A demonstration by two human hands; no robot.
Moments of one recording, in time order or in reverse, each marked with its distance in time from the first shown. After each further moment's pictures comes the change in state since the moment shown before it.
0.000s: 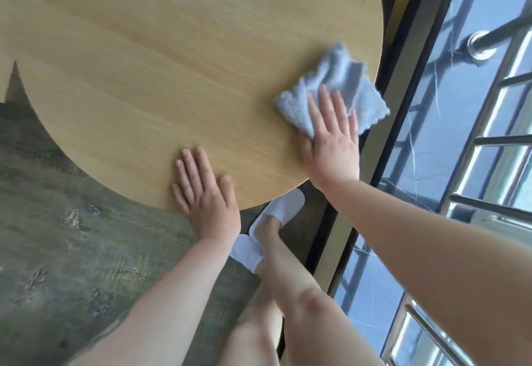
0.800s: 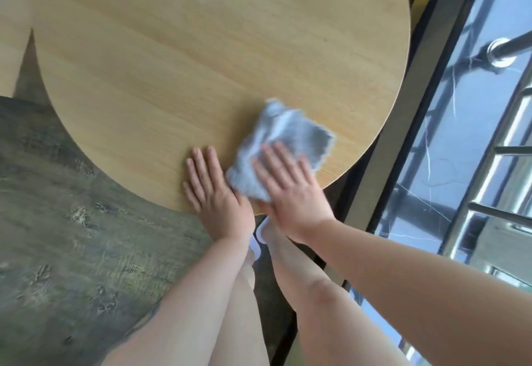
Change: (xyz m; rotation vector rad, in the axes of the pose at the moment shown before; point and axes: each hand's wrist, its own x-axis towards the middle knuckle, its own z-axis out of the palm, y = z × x) left_hand 0.012 -0.007 0.000 -0.087 0.128 -0.029; right_hand -0.052 -0.071 0.028 -0.087 -0.135 -0.453
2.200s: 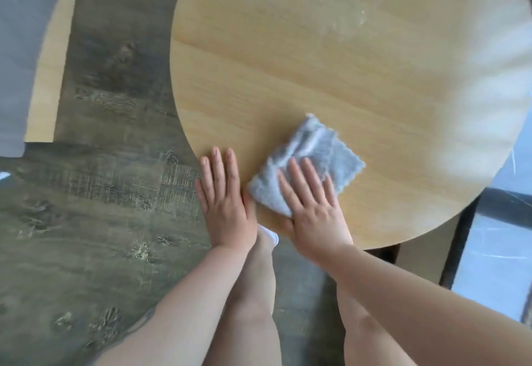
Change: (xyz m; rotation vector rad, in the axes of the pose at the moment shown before) left_hand 0.190 -0.172 -0.087 0.035 -0.189 0.375; right_hand 0.151 -0.191 0.007 0.093 0.025 0.310
